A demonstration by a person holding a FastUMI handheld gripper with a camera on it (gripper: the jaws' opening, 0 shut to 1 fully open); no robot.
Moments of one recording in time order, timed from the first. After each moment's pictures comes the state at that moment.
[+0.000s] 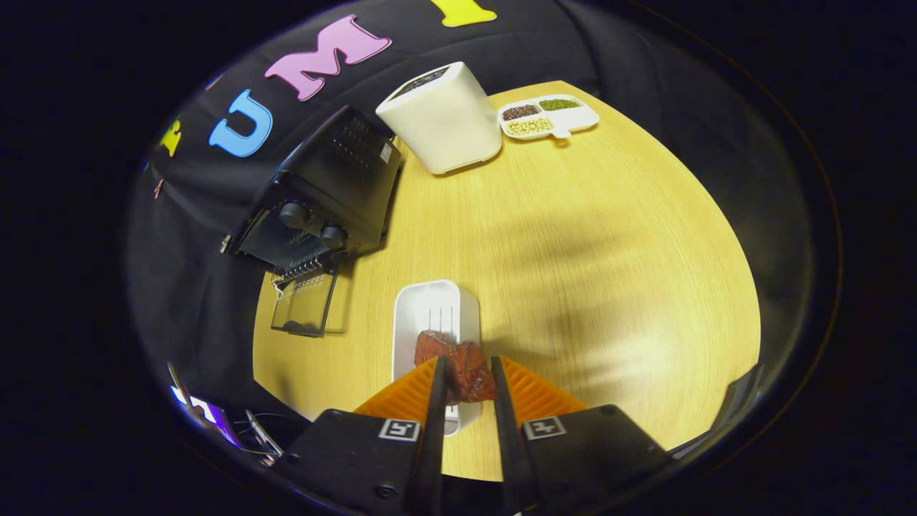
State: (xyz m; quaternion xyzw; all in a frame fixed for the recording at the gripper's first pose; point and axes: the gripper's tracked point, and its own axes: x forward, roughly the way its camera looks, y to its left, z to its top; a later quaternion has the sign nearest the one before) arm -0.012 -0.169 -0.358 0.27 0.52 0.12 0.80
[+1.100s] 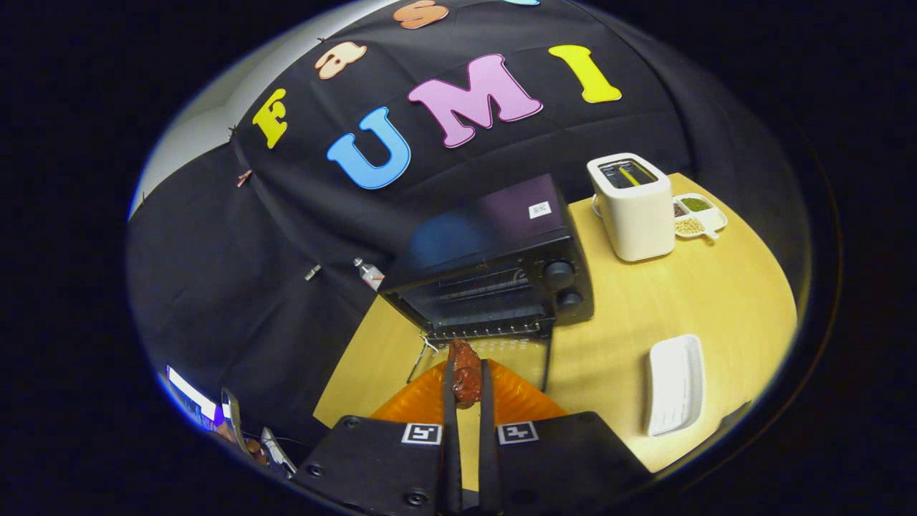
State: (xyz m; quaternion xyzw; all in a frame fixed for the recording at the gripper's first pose) arm 0.013 0.075 -0.193 0.28 0.32 0.21 0.88
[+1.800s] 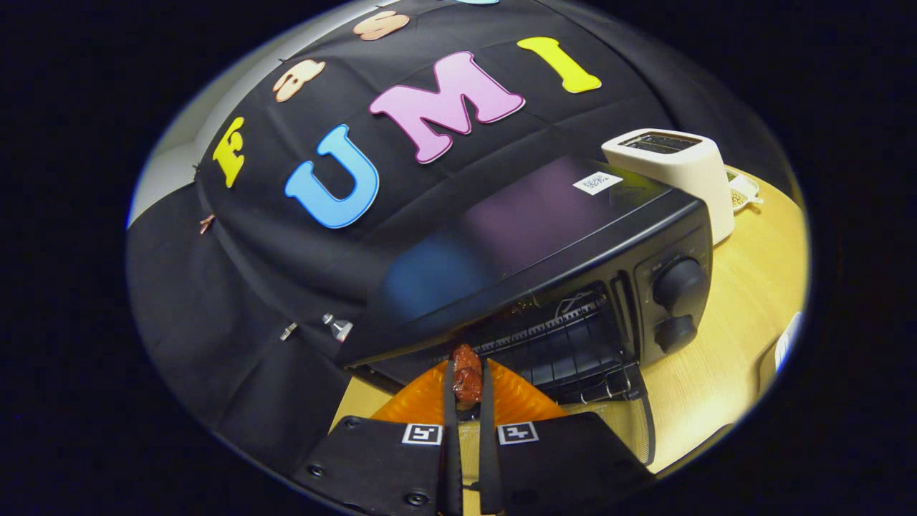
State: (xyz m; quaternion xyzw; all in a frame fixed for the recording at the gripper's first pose) arm 0.156 0.159 -0.264 0.34 0.26 0.12 0.90
